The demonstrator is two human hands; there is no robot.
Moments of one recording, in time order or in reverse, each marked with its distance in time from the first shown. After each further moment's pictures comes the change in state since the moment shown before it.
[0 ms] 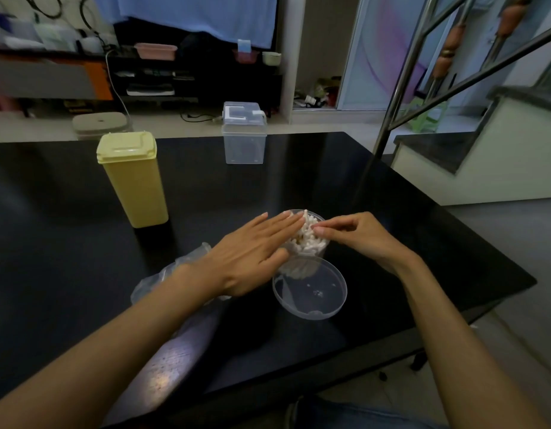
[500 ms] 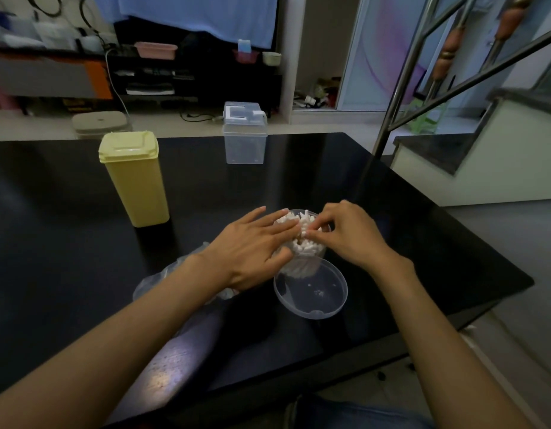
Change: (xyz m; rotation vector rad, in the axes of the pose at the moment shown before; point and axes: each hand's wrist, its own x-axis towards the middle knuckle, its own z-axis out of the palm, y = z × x) left_hand 0.005 0.001 -0.005 0.255 -0.019 -0.038; right_hand -0.006 -0.027 0.021 -0.695 0.228 -0.262
